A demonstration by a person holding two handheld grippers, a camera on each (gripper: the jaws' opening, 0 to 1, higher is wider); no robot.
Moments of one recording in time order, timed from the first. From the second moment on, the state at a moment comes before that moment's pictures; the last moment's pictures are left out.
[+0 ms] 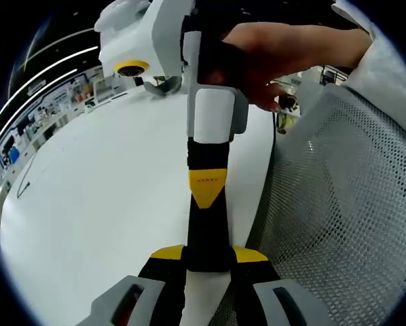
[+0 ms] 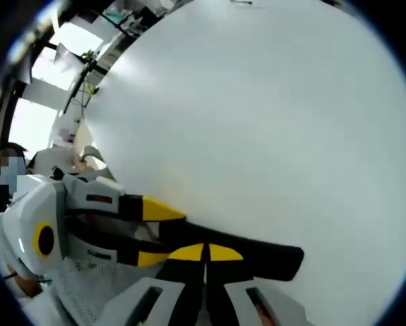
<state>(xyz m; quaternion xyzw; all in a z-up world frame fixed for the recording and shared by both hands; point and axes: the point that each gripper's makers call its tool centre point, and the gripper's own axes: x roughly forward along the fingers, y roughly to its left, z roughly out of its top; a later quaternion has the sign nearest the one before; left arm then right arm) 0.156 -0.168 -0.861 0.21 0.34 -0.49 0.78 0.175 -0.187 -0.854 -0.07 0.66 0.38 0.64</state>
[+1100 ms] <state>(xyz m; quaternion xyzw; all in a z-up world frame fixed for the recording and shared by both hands) 0.157 -0.168 -0.862 0.21 0.34 -0.49 0.78 0.179 -0.195 -0.855 -0.02 0.67 0.37 0.65</state>
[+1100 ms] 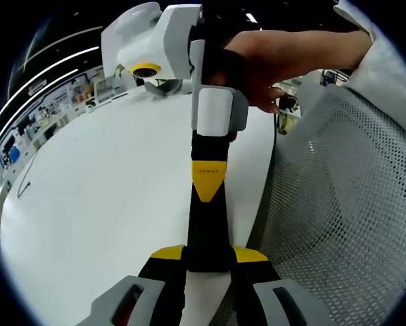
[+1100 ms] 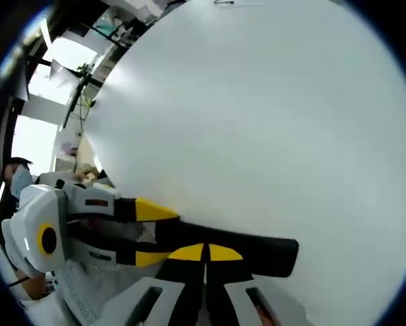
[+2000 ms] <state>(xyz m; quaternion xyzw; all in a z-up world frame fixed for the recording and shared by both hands) 0.157 -0.168 -0.861 0.21 0.34 -0.49 0.78 0.170 -0.185 -0.856 -0.10 0.63 0.41 0.66</state>
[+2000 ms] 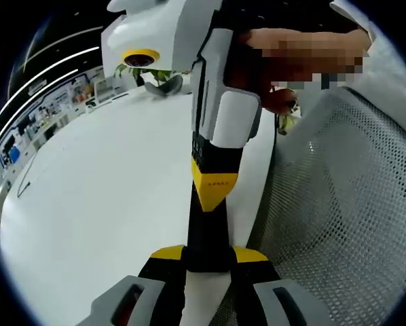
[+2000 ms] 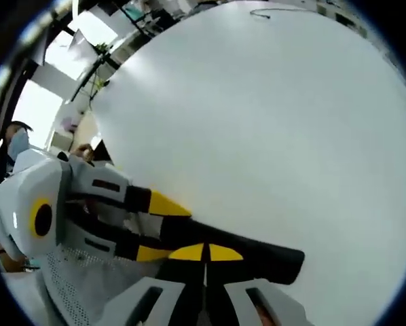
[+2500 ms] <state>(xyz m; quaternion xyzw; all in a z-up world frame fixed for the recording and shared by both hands) 0.156 -0.168 -0.861 0.21 0.34 -0.48 0.78 0.171 -0.185 -0.856 -0.13 0.62 0.40 0.67</state>
